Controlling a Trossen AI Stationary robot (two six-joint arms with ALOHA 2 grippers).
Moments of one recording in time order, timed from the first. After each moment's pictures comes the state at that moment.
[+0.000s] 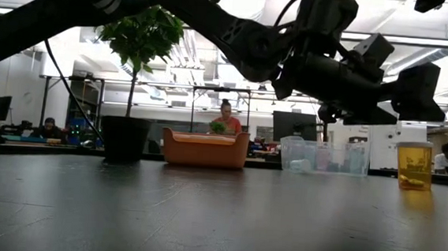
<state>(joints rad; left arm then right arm) -0.04 2.56 2.05 0.34 -0.22 -0.01 -0.14 0.09 0.47 -0.11 -0.26 -0.06</state>
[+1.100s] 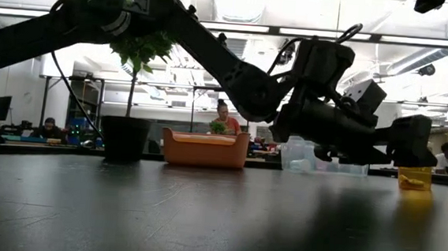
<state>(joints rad) -0.02 2.68 2.06 0.44 -0.20 -0.07 -0.14 0.09 0.47 -0.11 -0.26 -0.06</state>
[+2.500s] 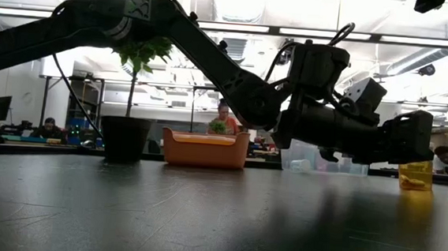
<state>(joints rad) -0.01 2.71 2.06 0.55 -0.14 -0.06 -0.14 0.09 0.47 -0.11 -0.26 -0.07</state>
